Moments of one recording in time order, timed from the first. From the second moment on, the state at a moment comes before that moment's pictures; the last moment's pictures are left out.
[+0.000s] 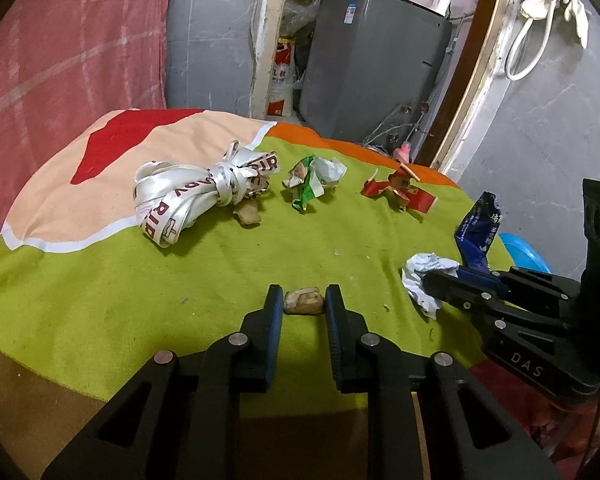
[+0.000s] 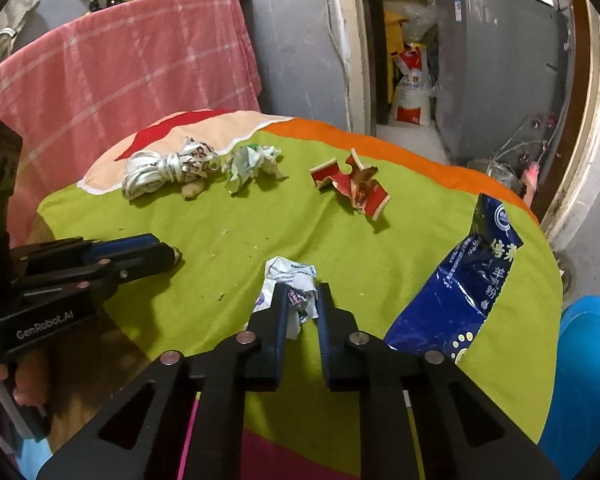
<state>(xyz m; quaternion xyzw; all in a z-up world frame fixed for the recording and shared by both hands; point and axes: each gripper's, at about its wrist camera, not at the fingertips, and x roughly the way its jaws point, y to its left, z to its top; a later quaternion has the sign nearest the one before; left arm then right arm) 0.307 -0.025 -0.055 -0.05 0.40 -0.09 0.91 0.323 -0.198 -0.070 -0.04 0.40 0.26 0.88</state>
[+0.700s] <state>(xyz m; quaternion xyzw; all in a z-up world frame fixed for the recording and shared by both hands) 0.240 -0.079 0.014 -0.05 0.23 -0.12 0.96 0.225 -0.261 0.014 -0.01 0.18 0.17 0.97</state>
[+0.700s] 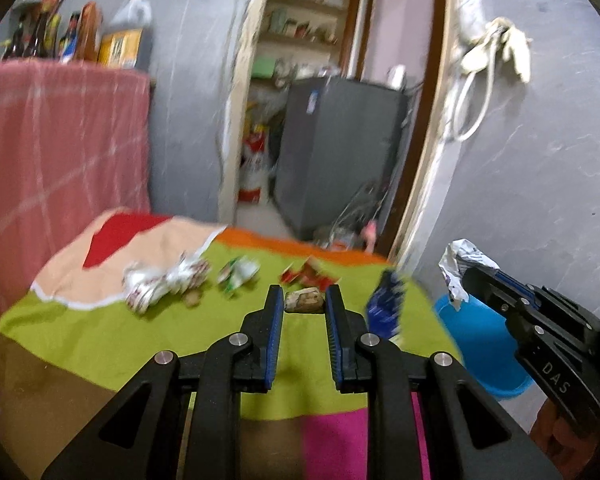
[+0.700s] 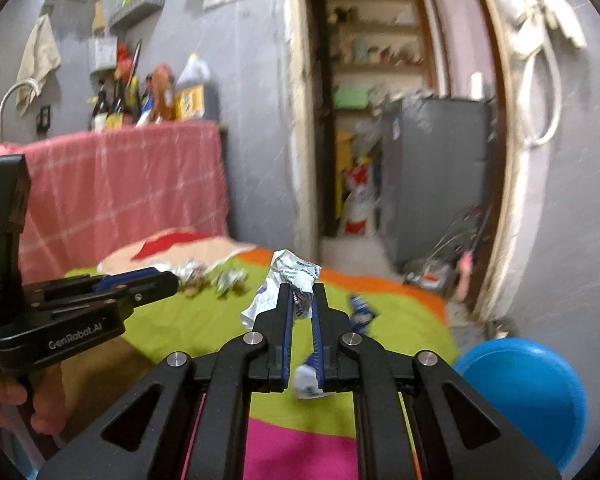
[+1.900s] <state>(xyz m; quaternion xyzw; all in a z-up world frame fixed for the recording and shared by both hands) 0.248 -0.298 0.021 -0.03 0.20 -0.27 0.94 0.162 -0.459 -0.004 0.04 0.12 -0.08 0.99</state>
